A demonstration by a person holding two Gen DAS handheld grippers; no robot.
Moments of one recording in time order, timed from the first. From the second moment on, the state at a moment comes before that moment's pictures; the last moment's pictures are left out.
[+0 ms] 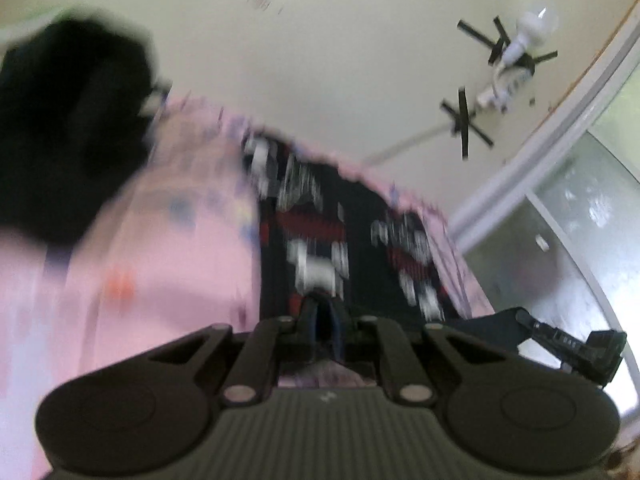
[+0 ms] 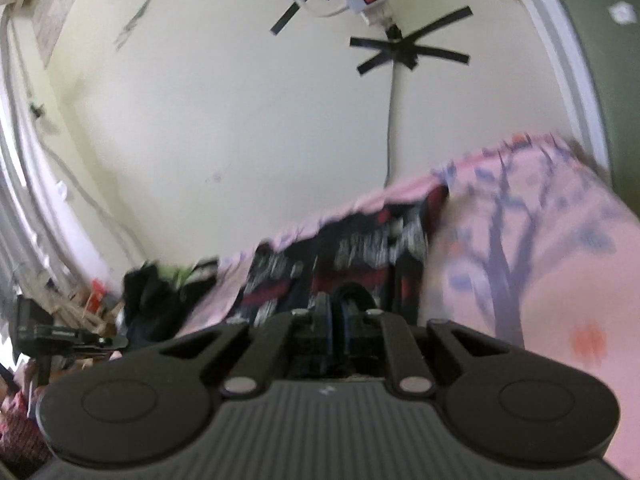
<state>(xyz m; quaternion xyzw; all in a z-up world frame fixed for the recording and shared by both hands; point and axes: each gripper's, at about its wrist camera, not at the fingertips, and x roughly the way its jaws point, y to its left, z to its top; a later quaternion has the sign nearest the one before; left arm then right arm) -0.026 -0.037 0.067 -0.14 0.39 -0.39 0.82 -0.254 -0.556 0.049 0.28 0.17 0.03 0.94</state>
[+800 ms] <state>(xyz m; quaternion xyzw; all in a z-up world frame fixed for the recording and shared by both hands) 0.033 -0.121 0.005 -0.03 0.45 -0.35 0.82 -0.200 -0.517 -0.009 0.10 0.28 -0.07 0.95</state>
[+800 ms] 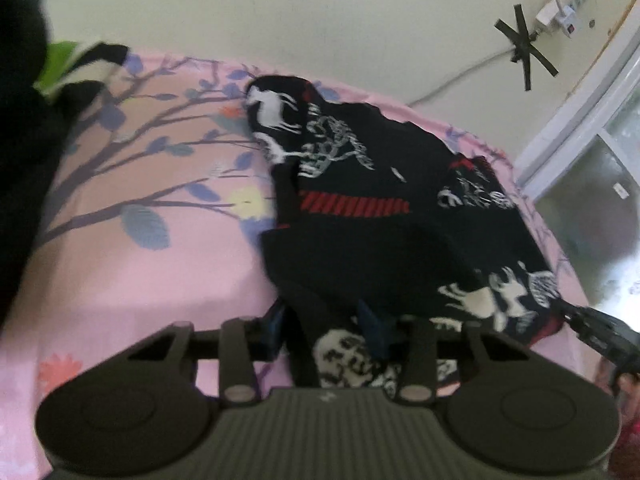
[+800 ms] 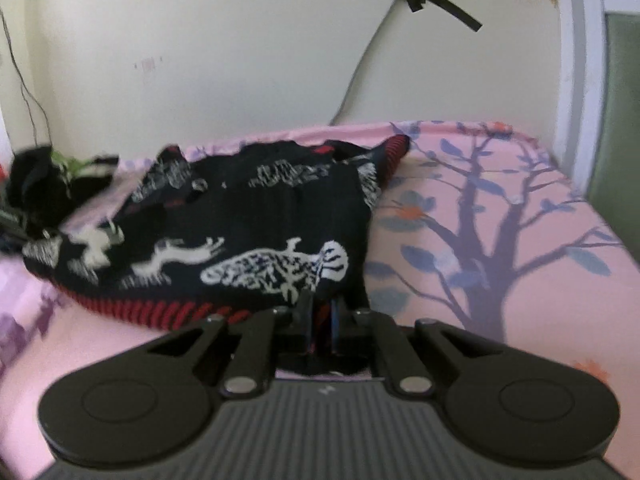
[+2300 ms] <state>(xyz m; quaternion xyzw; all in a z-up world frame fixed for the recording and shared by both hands) 0.046 -0.111 0.003 -0.14 0.35 -0.40 0.84 -0.114 -0.393 -0.023 0.24 0.27 0.18 0.91</state>
